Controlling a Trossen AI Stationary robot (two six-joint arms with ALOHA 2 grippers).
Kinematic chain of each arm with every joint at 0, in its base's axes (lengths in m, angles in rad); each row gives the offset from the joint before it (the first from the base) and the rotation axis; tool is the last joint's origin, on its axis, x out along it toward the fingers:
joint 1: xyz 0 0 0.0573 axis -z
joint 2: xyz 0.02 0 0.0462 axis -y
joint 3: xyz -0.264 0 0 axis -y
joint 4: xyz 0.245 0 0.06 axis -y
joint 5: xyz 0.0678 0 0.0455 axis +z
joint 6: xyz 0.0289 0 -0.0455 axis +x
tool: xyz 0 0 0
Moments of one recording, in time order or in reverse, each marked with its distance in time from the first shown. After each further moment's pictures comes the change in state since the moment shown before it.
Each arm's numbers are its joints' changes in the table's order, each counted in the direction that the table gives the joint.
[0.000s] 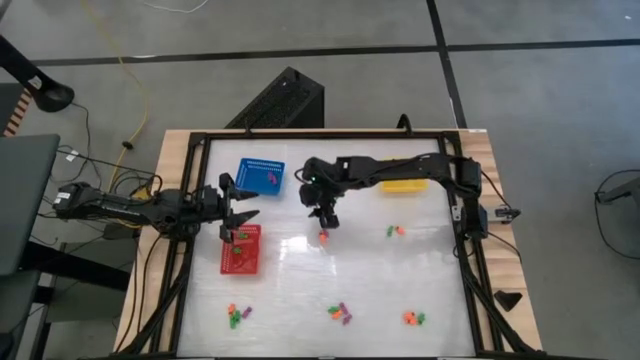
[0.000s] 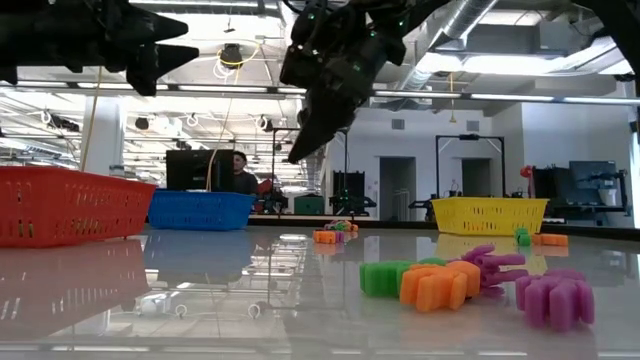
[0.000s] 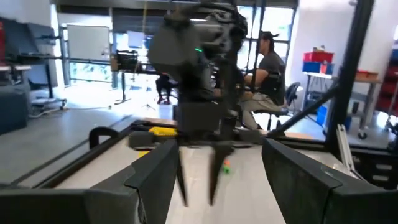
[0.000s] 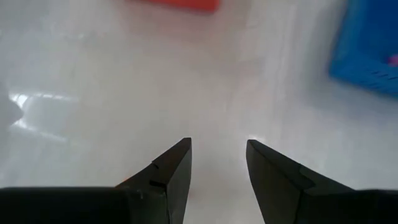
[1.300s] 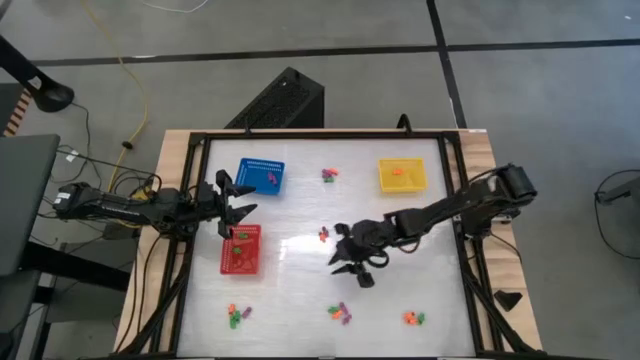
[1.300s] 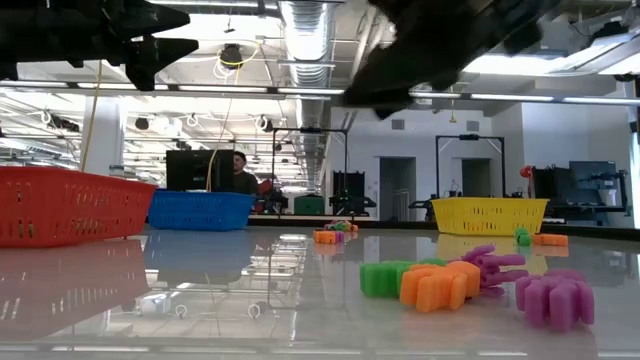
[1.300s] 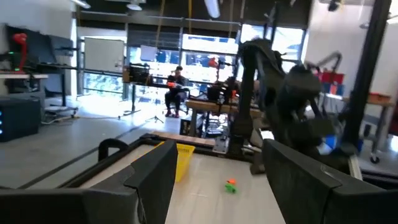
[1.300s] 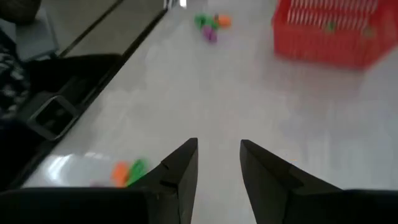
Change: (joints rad) left arm 0.002 0.000 0.001 0.073 0.053 -0.003; right arm -0.386 0.331 -0.667 0.776 -0.096 0.315
